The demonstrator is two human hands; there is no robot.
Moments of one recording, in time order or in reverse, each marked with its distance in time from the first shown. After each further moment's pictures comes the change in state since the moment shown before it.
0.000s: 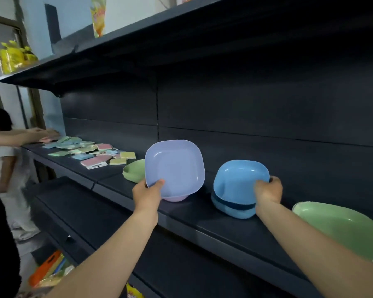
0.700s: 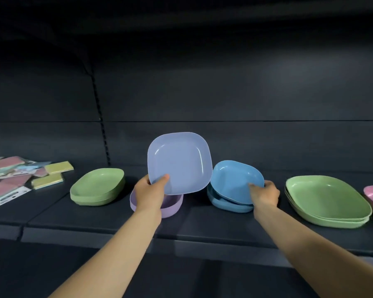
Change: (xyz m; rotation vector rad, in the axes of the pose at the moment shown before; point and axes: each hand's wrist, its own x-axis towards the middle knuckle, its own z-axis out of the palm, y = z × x) left_hand 0.109 -0.022 0.033 0.055 -0.475 -0.125; right_hand 0.018 0.061 0.033 -0.274 0.455 0.053
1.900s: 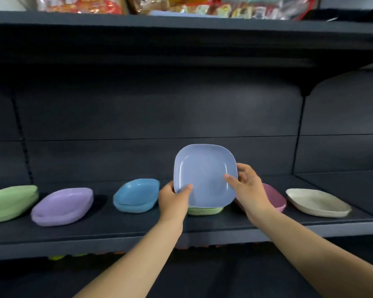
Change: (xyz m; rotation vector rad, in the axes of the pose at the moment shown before) left_hand -0.225 -0.009 0.204 0.057 -0.301 0.075; right_hand -0.011 -0.030 -0.288 0.262 -0.308 -0.428
